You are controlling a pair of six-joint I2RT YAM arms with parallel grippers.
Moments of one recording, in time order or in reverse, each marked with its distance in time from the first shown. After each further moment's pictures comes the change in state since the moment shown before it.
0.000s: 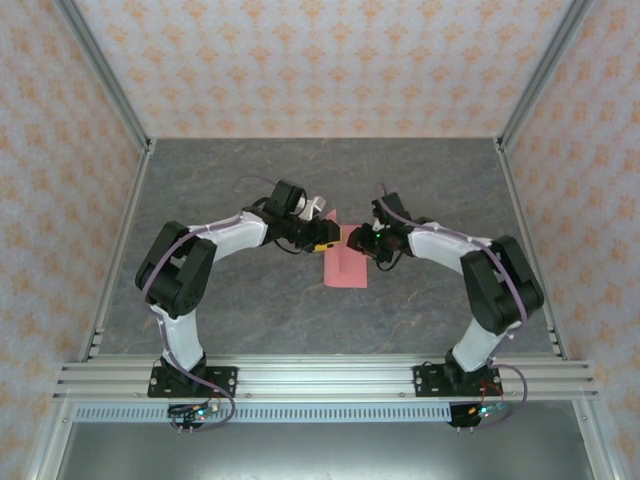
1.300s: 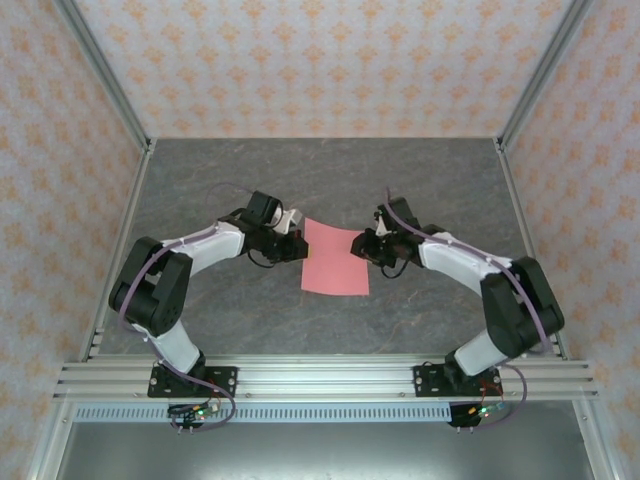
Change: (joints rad) left arm 0.085 -0.173 -0.172 -0.171 -0.114 0.266; right arm 0.037 -0.101 -0.069 -0.021 -0.051 -0.010
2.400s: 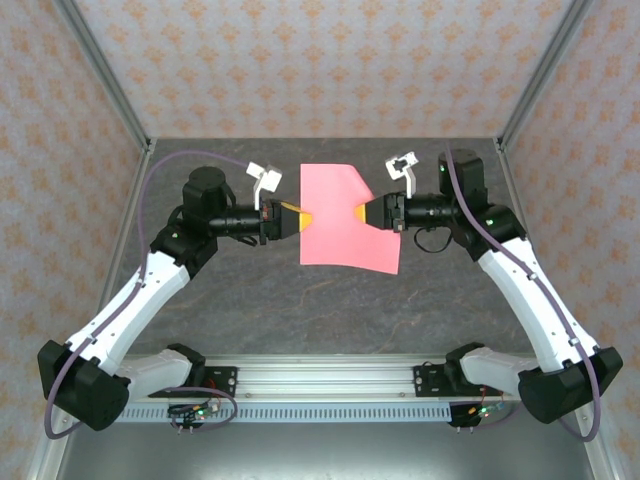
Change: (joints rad) left arm 0.000 -0.564 0.042 0.177 0.326 0.005; right arm -0.103 -0.397 0.393 -0.328 -0.531 -0.414
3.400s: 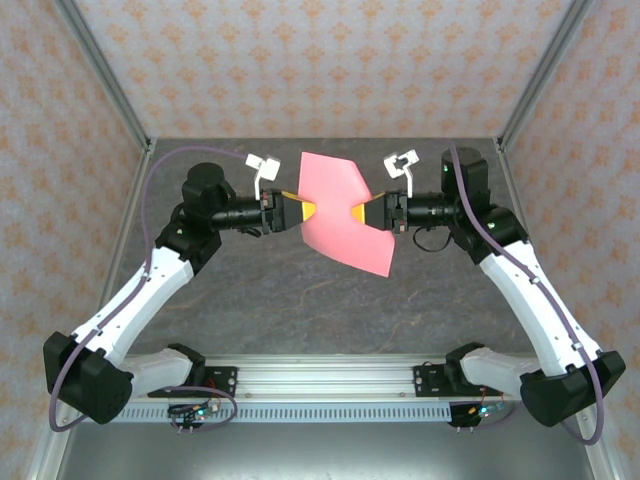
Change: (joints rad) left arm 0.007 0.037 0.001 0.164 -0.002 -0.152; right arm 0.016 -0.018 0.000 0.093 -0.111 0.045
